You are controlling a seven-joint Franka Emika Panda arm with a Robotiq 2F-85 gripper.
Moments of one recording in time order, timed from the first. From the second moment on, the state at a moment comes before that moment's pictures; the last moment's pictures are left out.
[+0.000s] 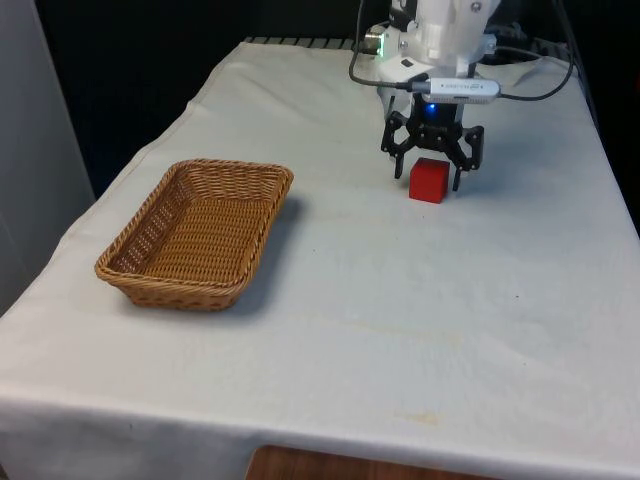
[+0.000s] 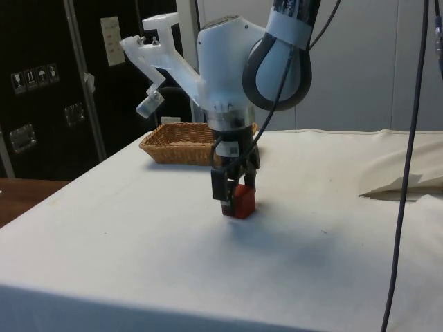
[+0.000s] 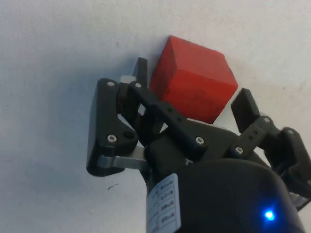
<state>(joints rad) 0.25 0.32 -0.14 -2.49 -0.08 2.81 0.39</state>
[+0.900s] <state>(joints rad) 0.25 0.28 -0.14 -2.49 -0.08 2.79 0.39</state>
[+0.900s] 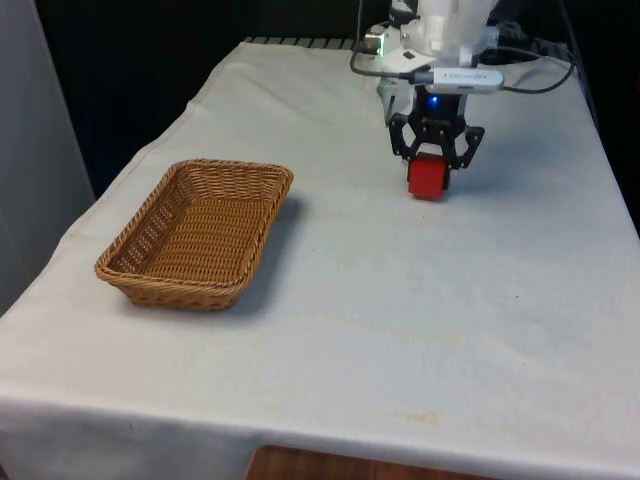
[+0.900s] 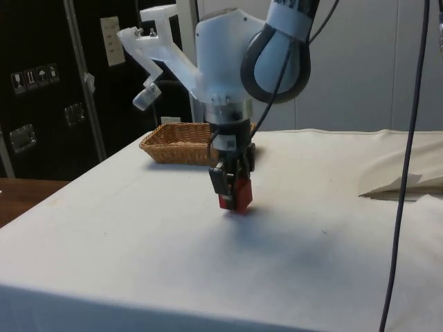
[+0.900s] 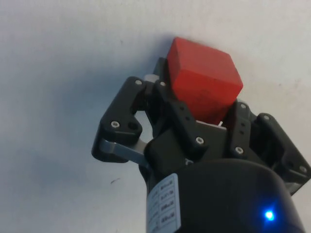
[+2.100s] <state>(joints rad) 0.25 0.09 -0.13 -2.48 -0.09 2.61 0.38</state>
